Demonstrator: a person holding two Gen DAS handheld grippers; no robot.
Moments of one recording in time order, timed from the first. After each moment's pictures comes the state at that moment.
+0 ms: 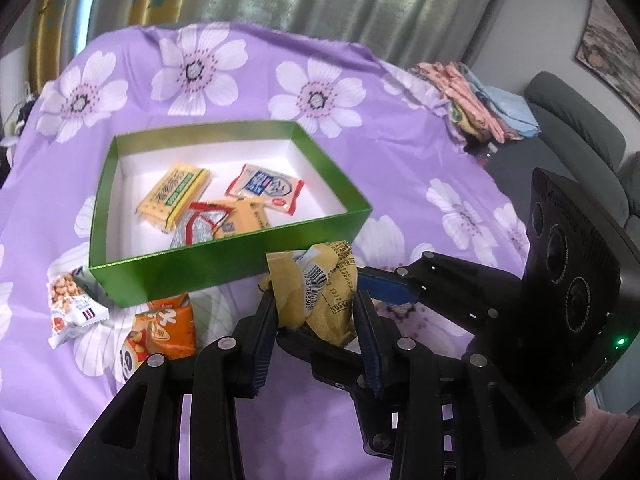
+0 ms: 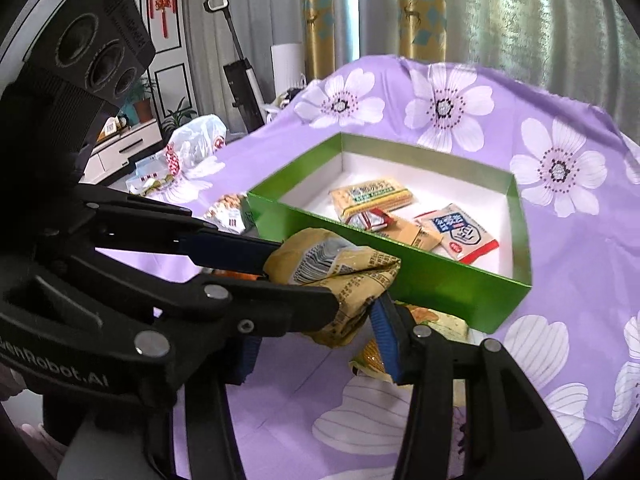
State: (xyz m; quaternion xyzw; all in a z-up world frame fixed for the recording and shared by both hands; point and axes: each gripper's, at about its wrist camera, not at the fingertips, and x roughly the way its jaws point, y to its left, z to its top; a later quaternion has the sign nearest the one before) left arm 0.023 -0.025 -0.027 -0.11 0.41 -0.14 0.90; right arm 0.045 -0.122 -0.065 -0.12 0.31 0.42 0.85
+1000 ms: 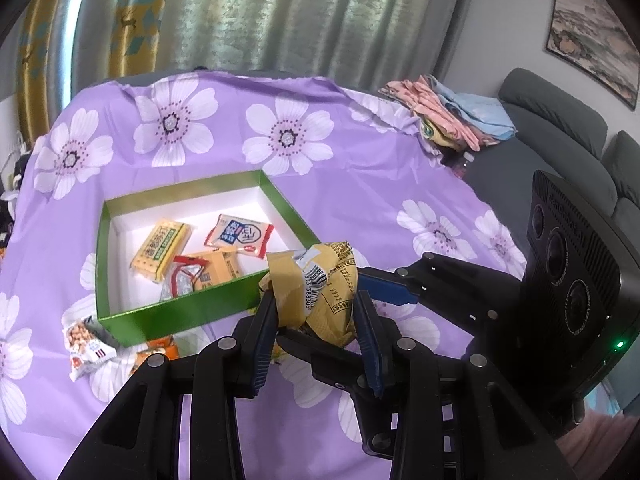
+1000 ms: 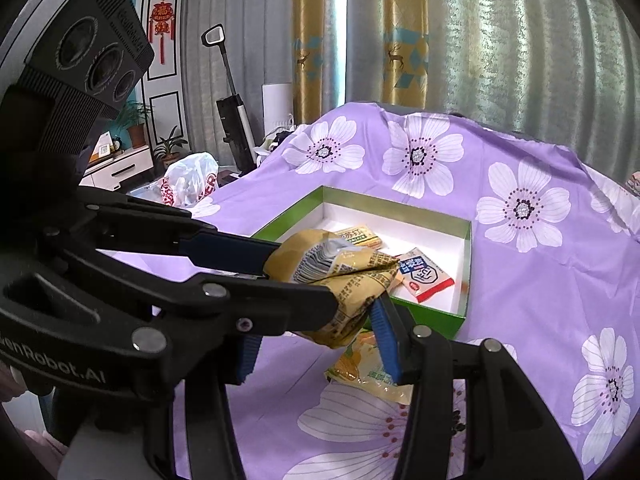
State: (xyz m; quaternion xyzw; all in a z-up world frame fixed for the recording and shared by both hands) left arm 0.013 -0.054 0.021 -0.07 0.36 -0.16 0.92; right arm 0.026 -0.150 -0.019 -0.11 0.25 0.39 0.88
